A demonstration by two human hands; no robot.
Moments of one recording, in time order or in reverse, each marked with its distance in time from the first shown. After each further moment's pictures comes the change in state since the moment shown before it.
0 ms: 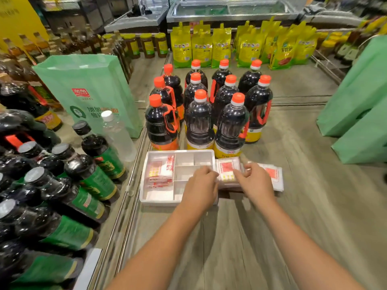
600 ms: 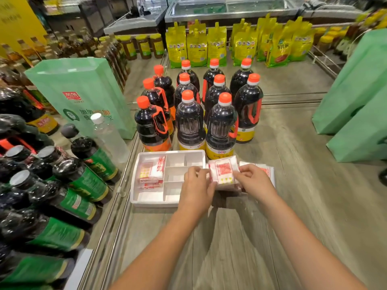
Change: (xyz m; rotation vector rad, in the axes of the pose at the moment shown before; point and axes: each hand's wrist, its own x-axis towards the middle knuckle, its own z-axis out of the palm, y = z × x) left_hand 0.002 0.023 0.023 -0.097 0.076 -0.192; right_hand 0.008 0.018 -0.031 0.493 -0.247 0.171
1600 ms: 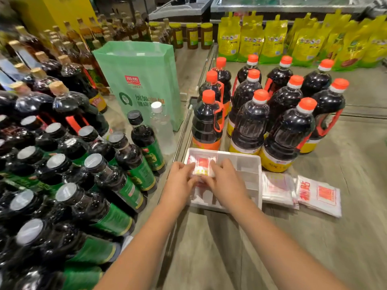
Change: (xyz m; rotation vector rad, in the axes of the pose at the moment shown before) left_hand 0.000 -0.158 -0.102 -0.066 0.148 -0.150; right_hand -0.015 -0.056 0.204 -0.877 -0.168 -0.567
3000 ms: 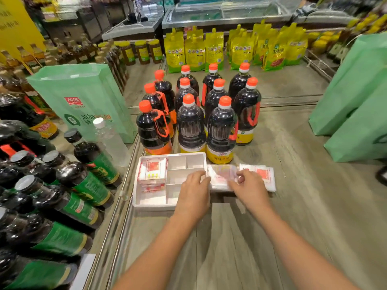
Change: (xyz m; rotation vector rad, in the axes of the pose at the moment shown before) left_hand -0.038 0.127 0.104 0.345 -0.129 0.429; right_hand -0.086 0.168 -0.060 0.321 0.231 0.464
